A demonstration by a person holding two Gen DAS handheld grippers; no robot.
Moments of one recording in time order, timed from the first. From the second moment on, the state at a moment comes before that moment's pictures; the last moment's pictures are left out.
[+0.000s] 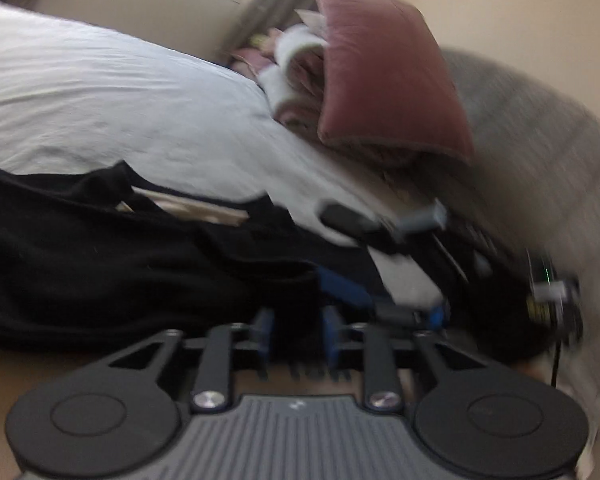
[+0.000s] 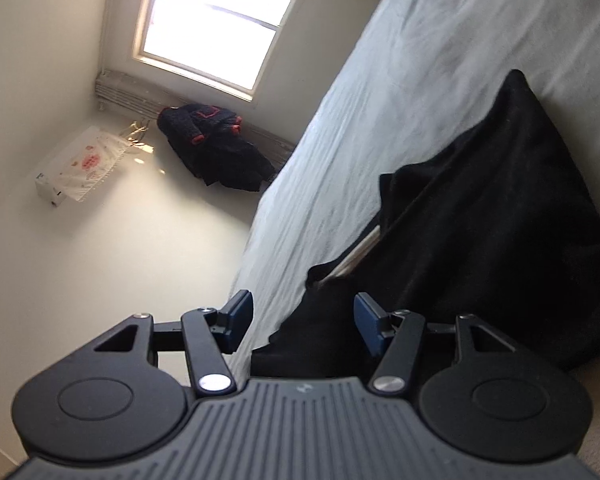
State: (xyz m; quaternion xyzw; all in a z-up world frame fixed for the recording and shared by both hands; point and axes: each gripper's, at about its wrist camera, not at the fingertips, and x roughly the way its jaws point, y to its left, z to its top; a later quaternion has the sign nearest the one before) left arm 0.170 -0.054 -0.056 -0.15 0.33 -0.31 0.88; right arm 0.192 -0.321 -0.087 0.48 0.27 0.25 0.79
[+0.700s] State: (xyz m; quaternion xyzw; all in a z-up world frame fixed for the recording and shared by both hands) left arm 0.159 0.032 -0.041 -0.12 0.32 -0.15 0.93; right arm 0.162 -0.254 -0.054 0.19 0.28 0.22 0.91
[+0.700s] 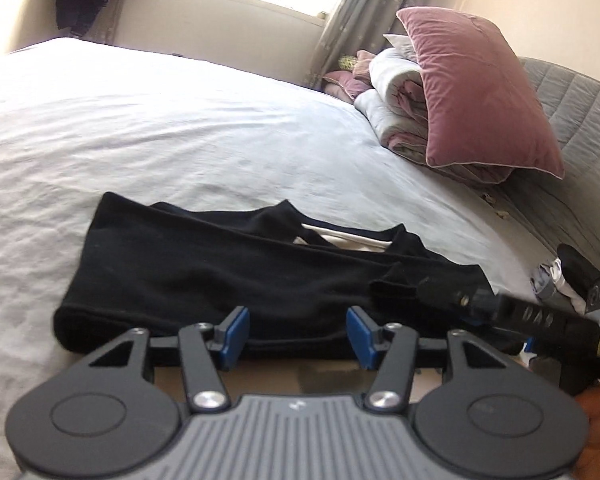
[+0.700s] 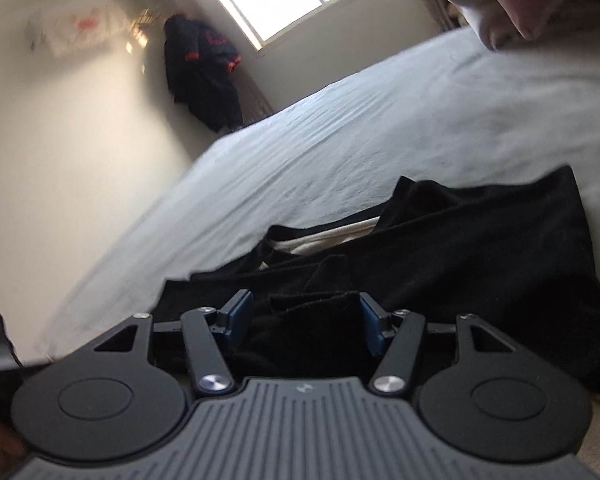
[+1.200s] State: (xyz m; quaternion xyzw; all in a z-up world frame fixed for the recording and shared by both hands) left arm 0.192 0.017 -0.039 -0.21 0.36 -0.21 0.88; right arm 0.169 -0.249 -0.055 0.15 0.30 0.19 0.92
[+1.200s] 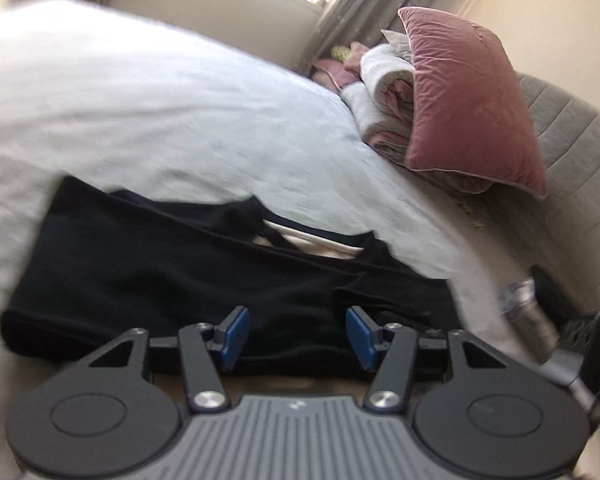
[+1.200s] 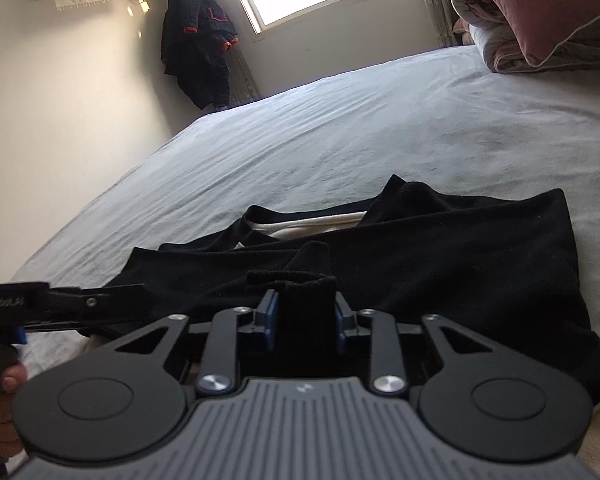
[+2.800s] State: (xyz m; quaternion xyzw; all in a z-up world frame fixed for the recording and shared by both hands) left arm 0.253 -0.134 0.008 -0.29 0.38 -0.24 0.84; right arm 0.149 -0.302 -0.007 0.22 0.23 0.12 0.94
